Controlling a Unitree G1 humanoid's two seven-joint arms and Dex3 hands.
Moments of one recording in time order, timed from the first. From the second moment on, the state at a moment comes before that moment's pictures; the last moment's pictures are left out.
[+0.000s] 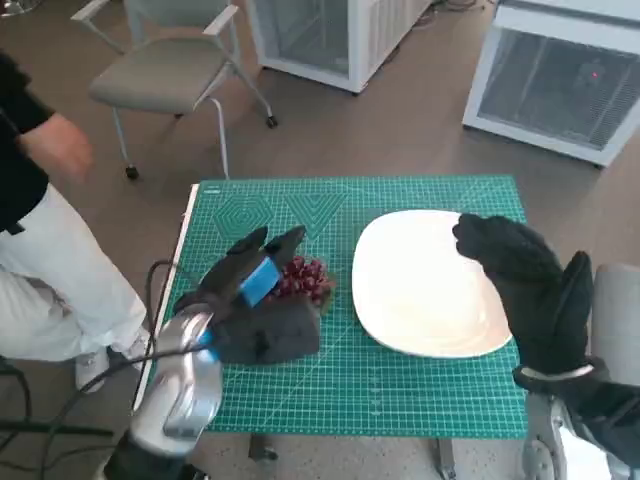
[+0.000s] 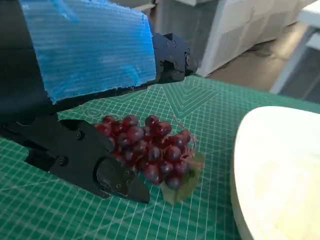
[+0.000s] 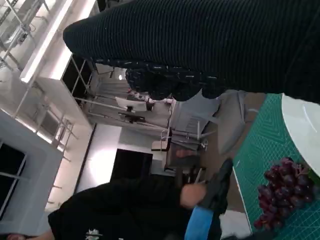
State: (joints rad) left arm -0.61 0.34 -0.31 0.13 0.75 0.45 -0.39; right arm -0.33 -0.15 -0.15 0.00 0.37 -0.23 0.41
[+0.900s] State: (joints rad) left arm -1.02 0.20 -0.51 0.97 0.75 0.35 -0.33; right arm -0.31 -0.15 -0.15 -0.01 0.37 -0.23 0.41
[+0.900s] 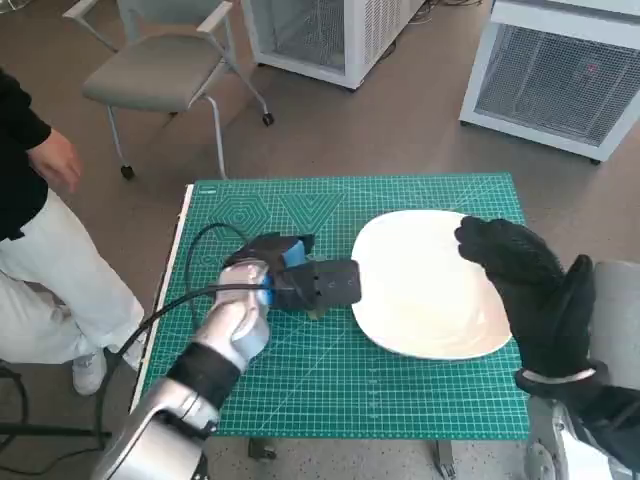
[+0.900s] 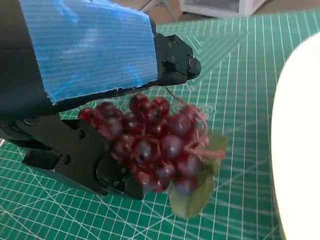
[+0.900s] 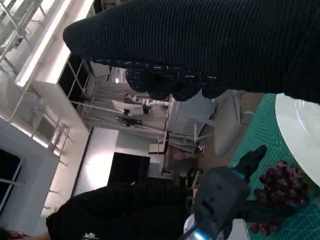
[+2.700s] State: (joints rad) left arm -1.13 0.17 -0.57 1.27 0.69 0.25 -0.25; right arm -0.32 -0.15 -0.16 0.00 0.37 -0.22 0.40
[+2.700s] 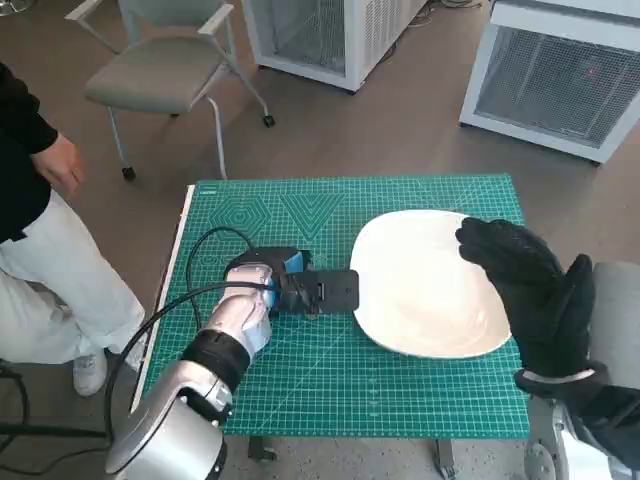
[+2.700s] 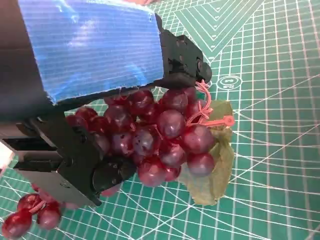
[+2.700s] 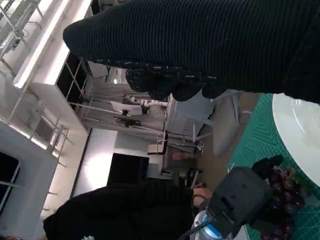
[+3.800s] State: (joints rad) left arm -1.12 0.24 -0.54 0.96 0.70 0.29 -0.24; right arm -0.34 -0.16 -0.16 0.01 0.37 -0.24 0.41
